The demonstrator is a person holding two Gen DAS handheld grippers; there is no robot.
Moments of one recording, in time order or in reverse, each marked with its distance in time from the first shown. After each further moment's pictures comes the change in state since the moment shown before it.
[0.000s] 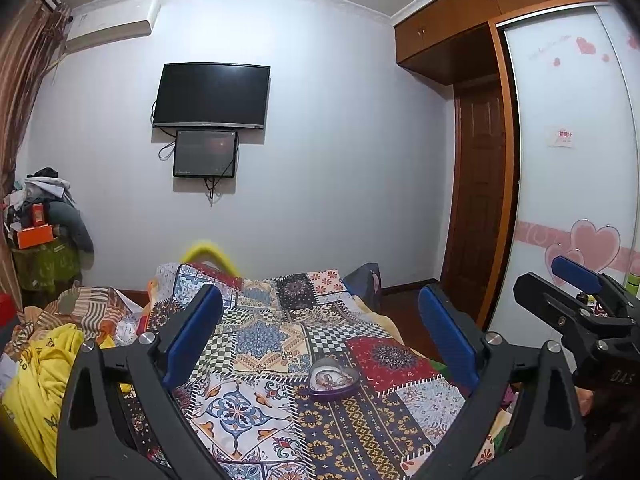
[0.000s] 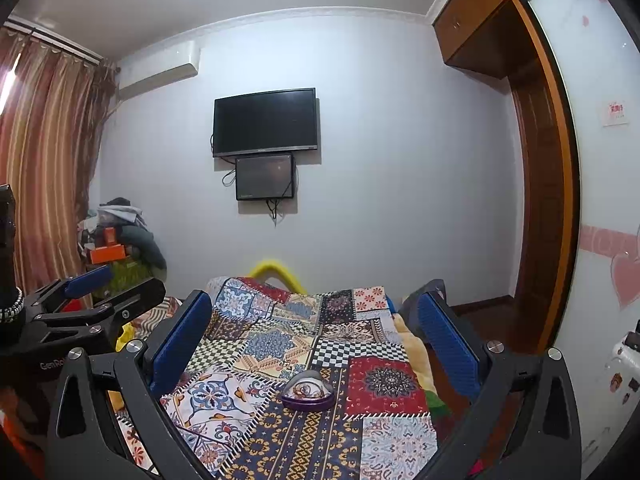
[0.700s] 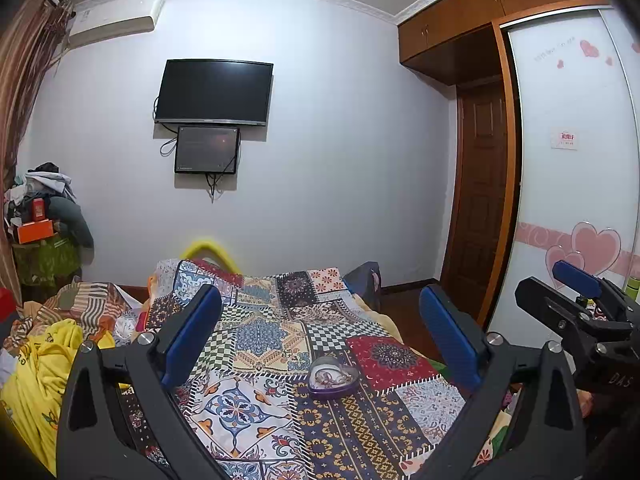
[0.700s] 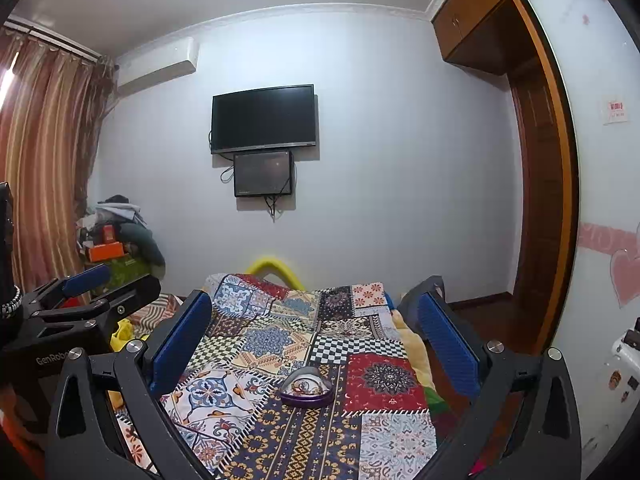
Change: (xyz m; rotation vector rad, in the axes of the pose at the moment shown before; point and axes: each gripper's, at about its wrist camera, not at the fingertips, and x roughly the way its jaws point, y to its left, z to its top) left arm 0.002 0.003 0.000 -0.013 0.008 0.001; right arm 0.002 0.001 -0.001 0.002 0.014 -0.006
